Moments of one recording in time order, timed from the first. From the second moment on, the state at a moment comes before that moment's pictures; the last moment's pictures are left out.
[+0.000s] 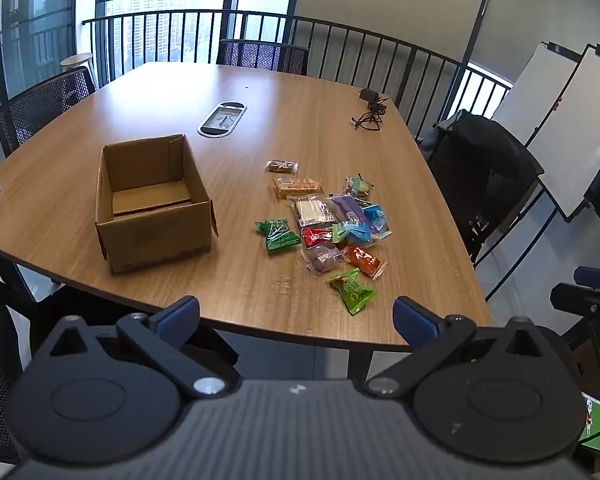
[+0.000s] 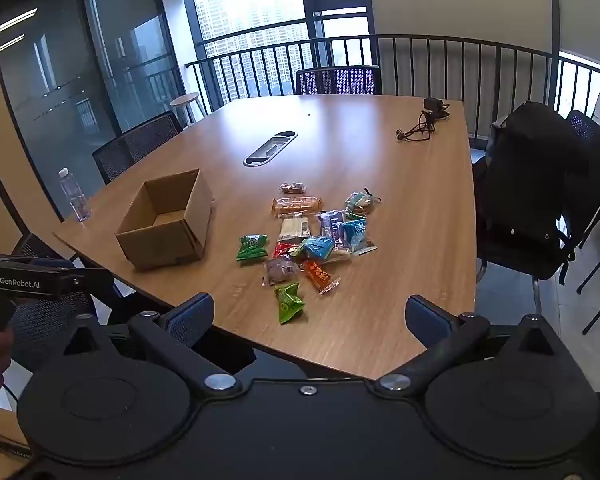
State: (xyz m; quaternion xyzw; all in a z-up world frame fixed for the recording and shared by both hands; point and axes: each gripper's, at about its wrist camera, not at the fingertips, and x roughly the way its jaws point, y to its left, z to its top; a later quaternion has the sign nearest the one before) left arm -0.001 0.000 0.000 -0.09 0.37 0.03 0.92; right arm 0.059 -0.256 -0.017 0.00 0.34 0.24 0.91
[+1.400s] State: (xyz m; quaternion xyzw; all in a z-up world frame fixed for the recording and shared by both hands) left arm 0.002 0.001 -0.002 -0.10 0.38 0.03 0.92; right arm 0.058 -0.248 -0.017 -0.01 0.34 0.26 0.90
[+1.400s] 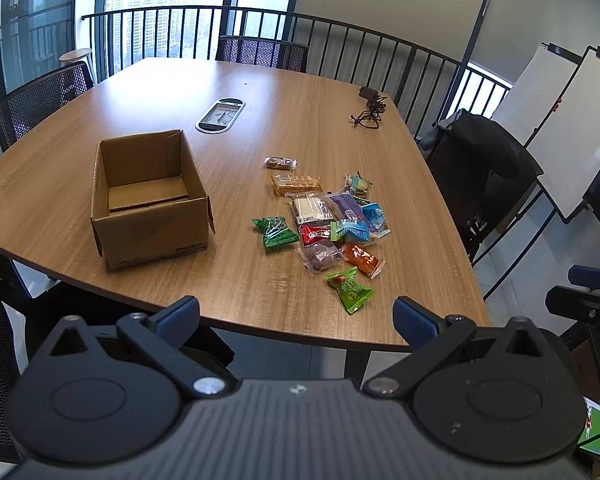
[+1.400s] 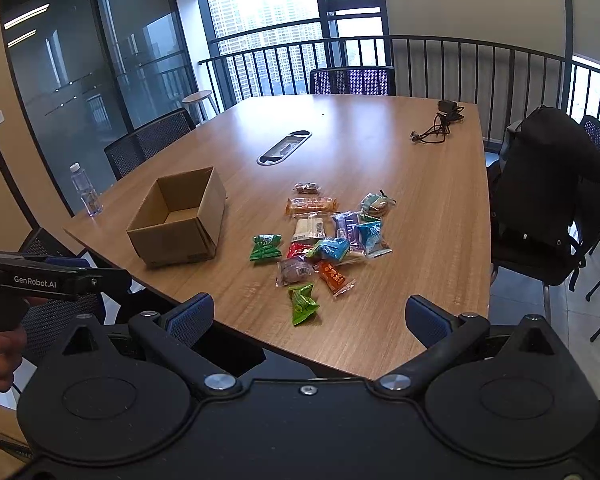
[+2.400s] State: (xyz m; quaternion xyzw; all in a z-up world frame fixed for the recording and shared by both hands) left arm 0.004 0.000 0.001 -0.09 0.38 0.03 0.92; right arm 0.058 -0.251 -0.015 0.00 0.33 0.26 0.91
